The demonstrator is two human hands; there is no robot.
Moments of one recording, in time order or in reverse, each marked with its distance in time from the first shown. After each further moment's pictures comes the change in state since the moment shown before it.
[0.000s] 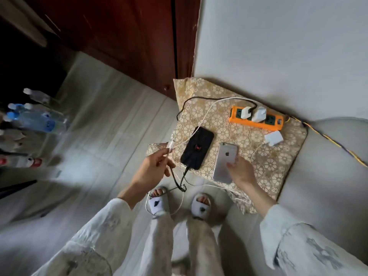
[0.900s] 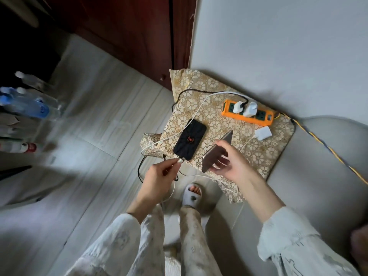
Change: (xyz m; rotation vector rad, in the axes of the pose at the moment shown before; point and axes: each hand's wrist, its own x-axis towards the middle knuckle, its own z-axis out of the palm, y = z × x) left_hand -0.049 0.006 0.039 0.009 0.060 0.026; right_hand -0.031 -0.035 -0.034 1.050 -0.271 0.485
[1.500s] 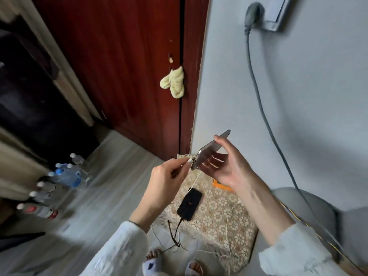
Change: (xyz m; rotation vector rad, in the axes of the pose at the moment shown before) left_hand -0.128 0.220 -0.087 0.090 0.311 0.662; right_hand -0.291 -0.102 0.054 0.204 -0.465 -0.332
